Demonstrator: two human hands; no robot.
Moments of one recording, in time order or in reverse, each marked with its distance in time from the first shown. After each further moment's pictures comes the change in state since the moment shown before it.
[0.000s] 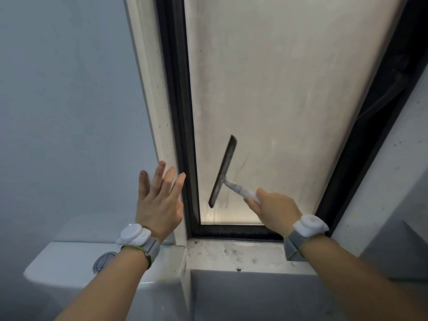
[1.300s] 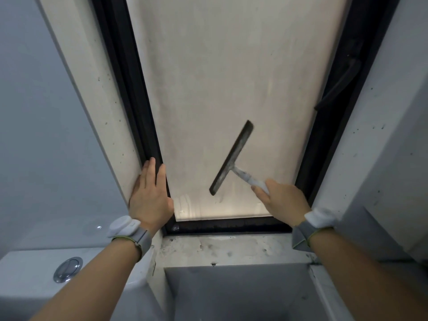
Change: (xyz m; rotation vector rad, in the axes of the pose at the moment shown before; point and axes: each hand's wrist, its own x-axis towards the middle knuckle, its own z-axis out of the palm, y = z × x) left_hand 0.040 0.071 -0.021 -0.328 -0.528 -0.309; right_hand -0.019 0.099 0.000 0.147 0.016 0.140
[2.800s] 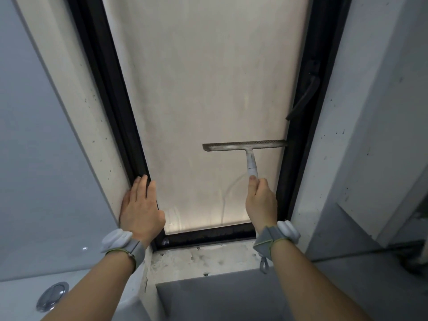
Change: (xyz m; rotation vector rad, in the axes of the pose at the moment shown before) left_hand 0.008 -0.004 0.011 0.049 -0.053 -0.010; right_hand -0.006 -0.052 -0.003 0.645 0.311 0.487
